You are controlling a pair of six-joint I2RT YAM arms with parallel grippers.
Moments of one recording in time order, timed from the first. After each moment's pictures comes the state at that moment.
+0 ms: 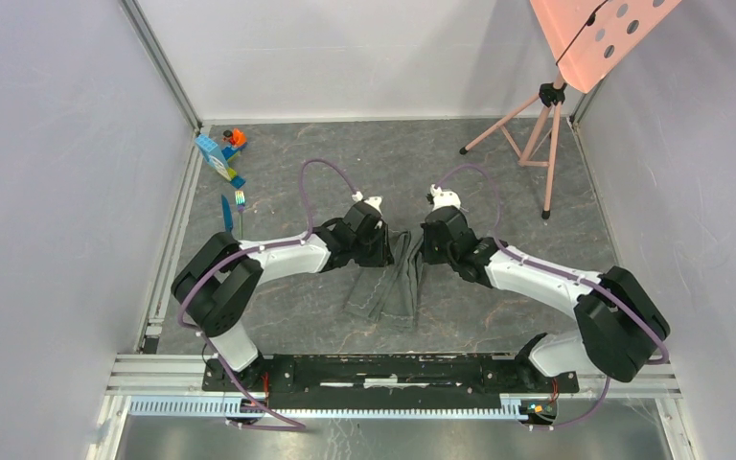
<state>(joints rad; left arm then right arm) -0.78 1.70 0.92 -0.07 0.04 -0.65 0.71 1.38 0.74 -0.11 0.25 0.49</state>
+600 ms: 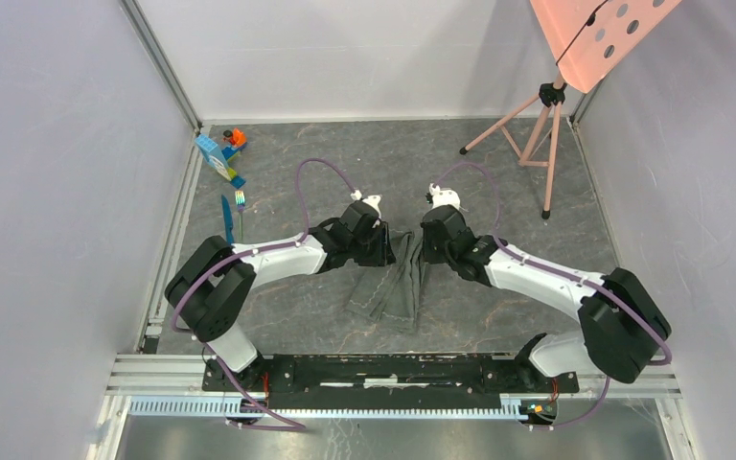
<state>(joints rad) -0.78 1.65 0.91 -0.07 0.06 -0.65 0.73 1.38 0.77 -0.17 0.29 0.49</state>
